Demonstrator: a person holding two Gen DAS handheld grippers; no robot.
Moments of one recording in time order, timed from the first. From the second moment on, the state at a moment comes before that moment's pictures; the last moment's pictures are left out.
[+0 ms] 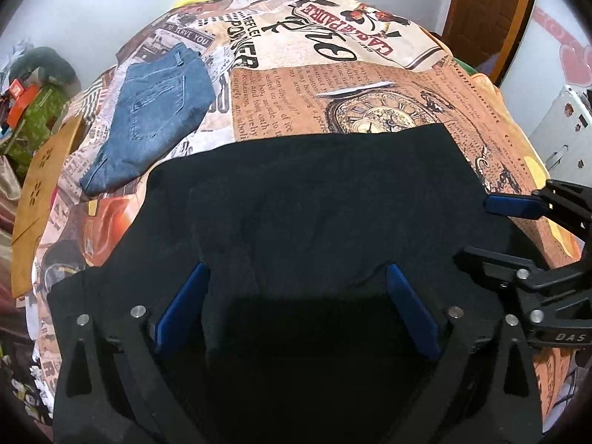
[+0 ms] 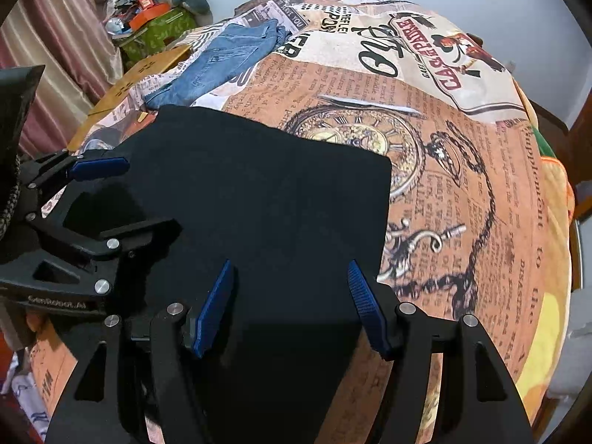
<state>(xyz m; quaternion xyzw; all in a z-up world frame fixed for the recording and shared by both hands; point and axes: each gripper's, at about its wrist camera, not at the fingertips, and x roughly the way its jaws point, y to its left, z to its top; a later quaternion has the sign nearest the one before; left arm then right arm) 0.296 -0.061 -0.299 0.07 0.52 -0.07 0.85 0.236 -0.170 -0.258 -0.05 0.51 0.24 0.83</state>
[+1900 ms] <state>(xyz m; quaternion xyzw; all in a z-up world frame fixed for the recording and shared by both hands) 0.148 0.195 -0.343 -0.42 0.52 0.00 0.75 0.186 -0.062 -0.237 -0.09 0.50 0.31 0.81</state>
